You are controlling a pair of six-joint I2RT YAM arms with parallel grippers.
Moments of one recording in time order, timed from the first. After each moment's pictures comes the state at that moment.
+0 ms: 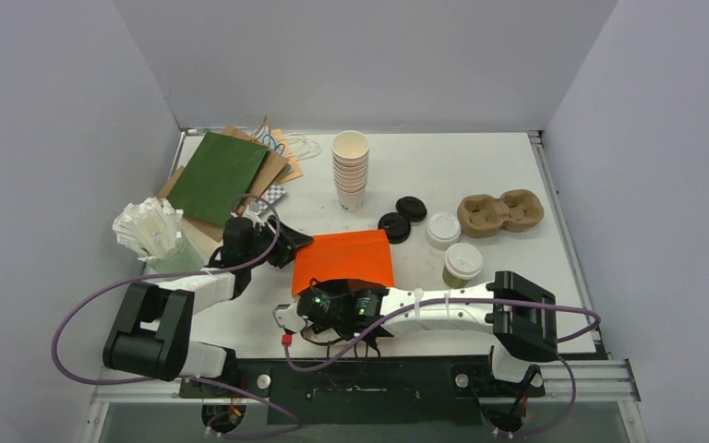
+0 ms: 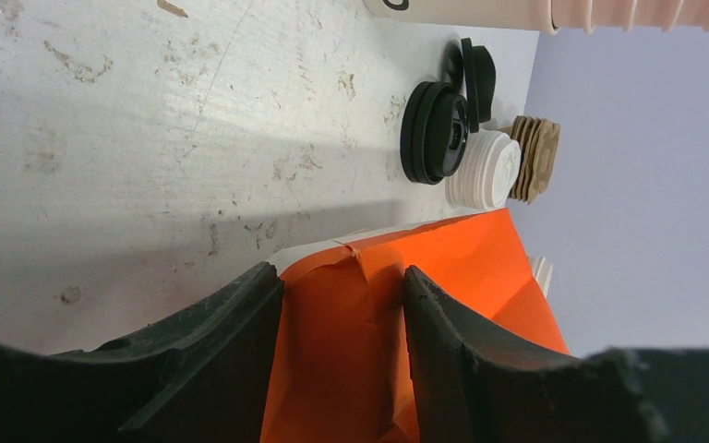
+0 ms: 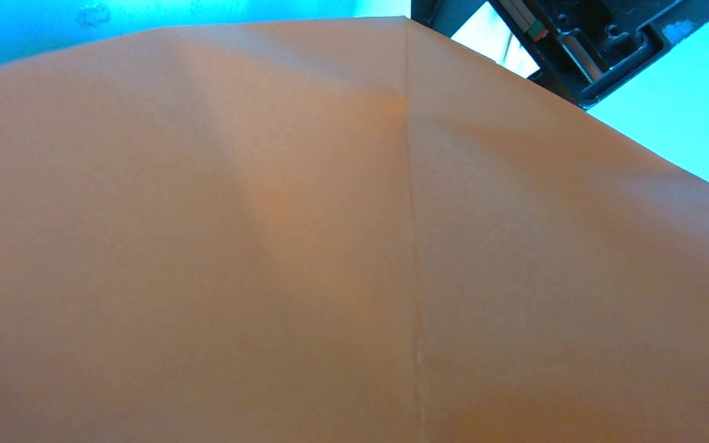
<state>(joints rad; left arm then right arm) -0.22 1.39 0.44 0.42 0.42 -1.05 1.36 1.69 1.15 -0.34 0.57 -0.91</state>
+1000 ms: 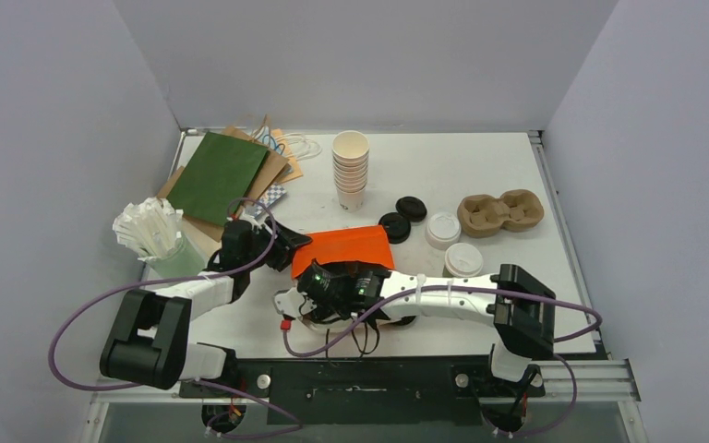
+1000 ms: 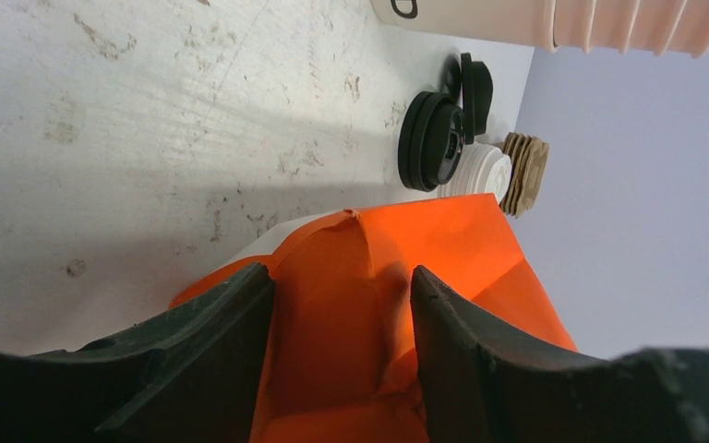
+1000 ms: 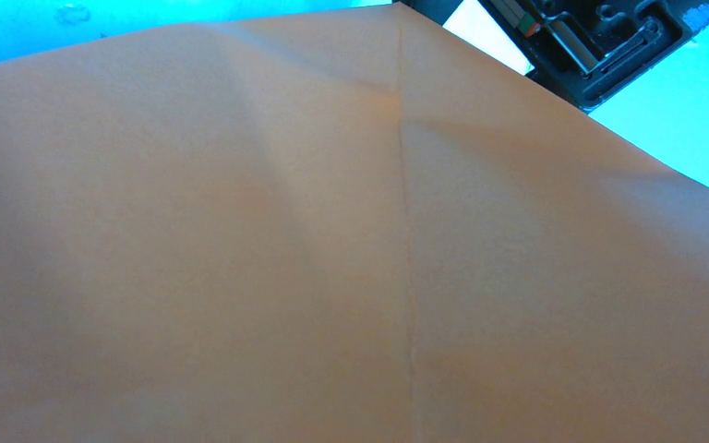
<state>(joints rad) -0.23 1.34 0.41 0.40 0.38 -1.12 1.29 1.70 1.21 -0.39 0.44 -0.94</state>
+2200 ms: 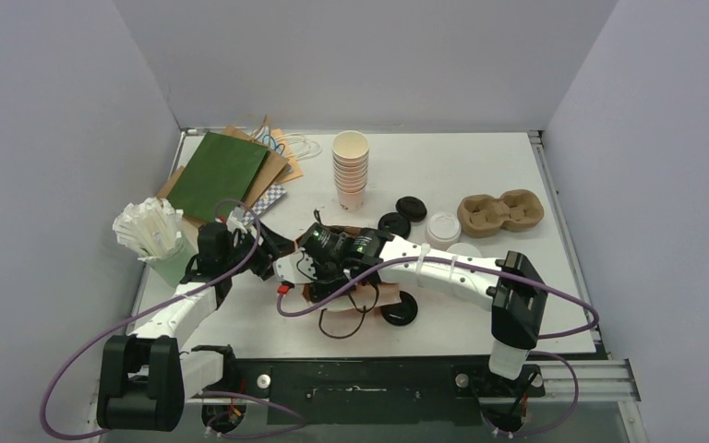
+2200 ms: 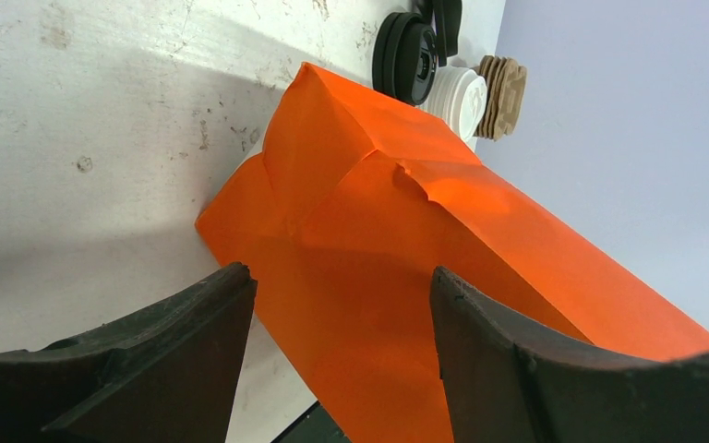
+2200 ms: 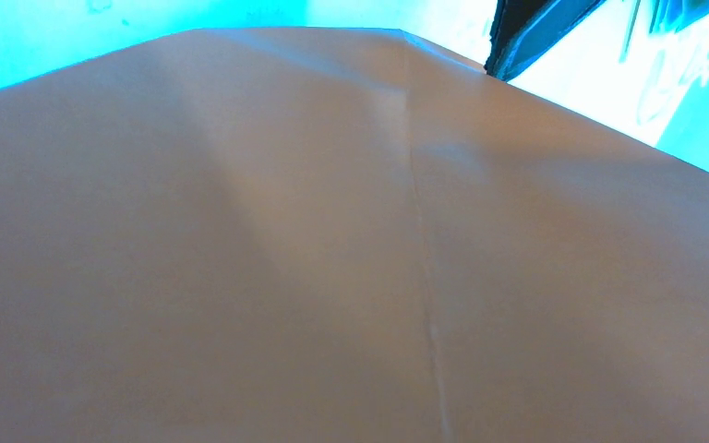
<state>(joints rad) -0.06 1.12 0.41 0.12 0.65 -0.99 1.14 1.77 1.50 -0.75 0.17 -0.82</state>
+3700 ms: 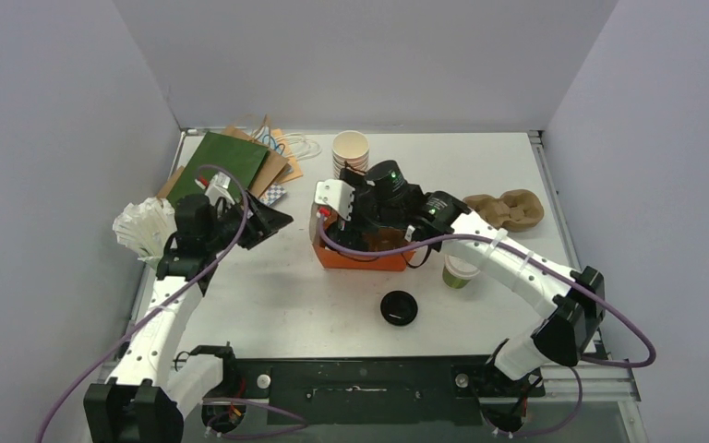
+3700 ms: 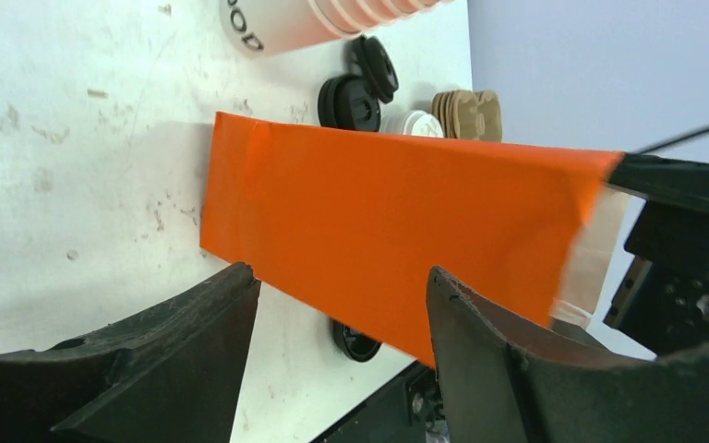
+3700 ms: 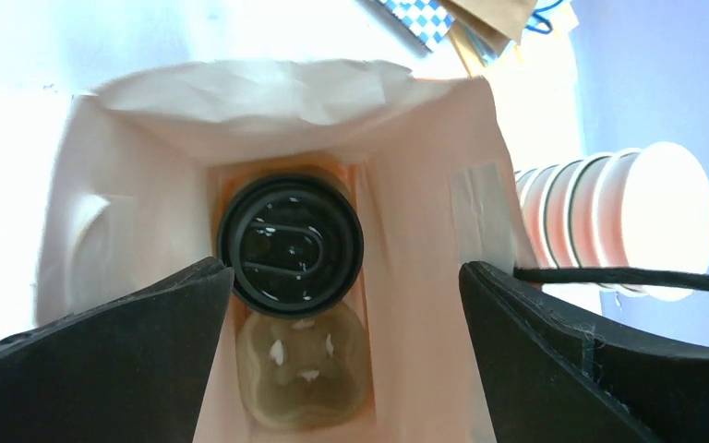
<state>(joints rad) -0.06 0.98 0.71 -0.19 0.58 -0.80 0.86 1.51 1.44 -0.56 -0.21 -0.67</state>
